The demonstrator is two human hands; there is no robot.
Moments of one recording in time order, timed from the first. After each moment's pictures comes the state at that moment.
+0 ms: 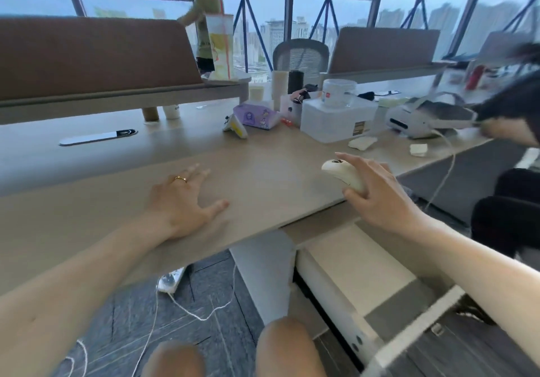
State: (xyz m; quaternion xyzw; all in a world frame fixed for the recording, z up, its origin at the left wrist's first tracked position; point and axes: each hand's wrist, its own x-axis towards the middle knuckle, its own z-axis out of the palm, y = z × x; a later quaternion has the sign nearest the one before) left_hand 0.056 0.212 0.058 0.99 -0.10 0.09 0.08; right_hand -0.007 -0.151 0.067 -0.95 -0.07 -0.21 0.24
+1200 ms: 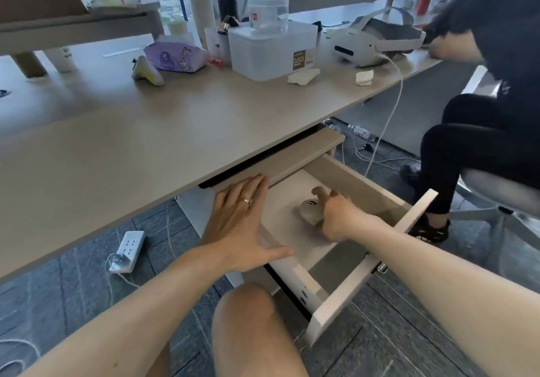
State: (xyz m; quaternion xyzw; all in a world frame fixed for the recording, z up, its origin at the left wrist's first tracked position) left_hand 0.007 0.011 -0.073 0.93 -0.34 0.08 0.07; right_hand -0.019 -0.212 -0.082 -0.97 0.15 0.15 0.13
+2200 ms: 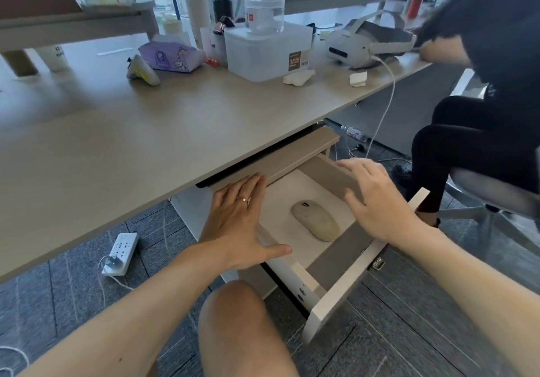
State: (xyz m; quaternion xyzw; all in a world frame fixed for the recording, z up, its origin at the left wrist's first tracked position) left_hand 0.009 0.012 -0.073 0.94 -0.34 0.05 0.05; right_hand -0.076 -0.244 -0.041 -0.97 0.05 -0.16 0.20
